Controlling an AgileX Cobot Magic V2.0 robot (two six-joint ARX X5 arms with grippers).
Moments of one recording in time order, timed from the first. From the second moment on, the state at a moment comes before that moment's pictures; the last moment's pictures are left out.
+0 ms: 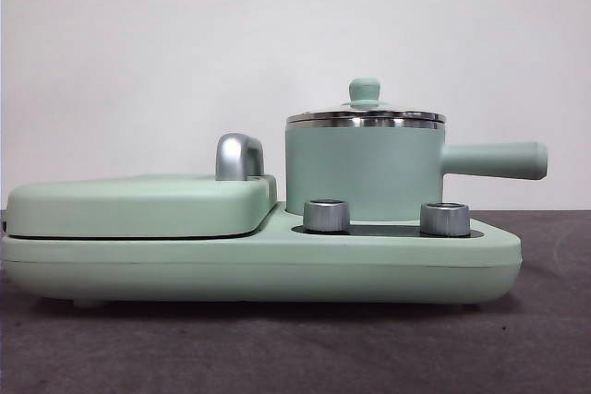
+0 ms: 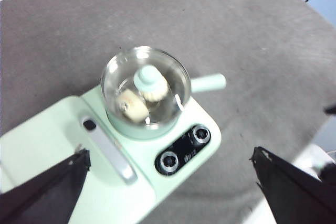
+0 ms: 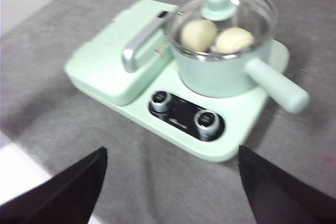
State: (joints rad) left arm -0.78 1.54 2.26 -1.42 0.05 -0.12; right arm 0.62 0.37 0.83 -0.90 -0.13 0.22
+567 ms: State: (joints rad) left arm -0.79 0.70 1.24 -1.14 -0.09 -0.30; right arm 0.62 0.37 0.83 -0.86 -0.18 0.22
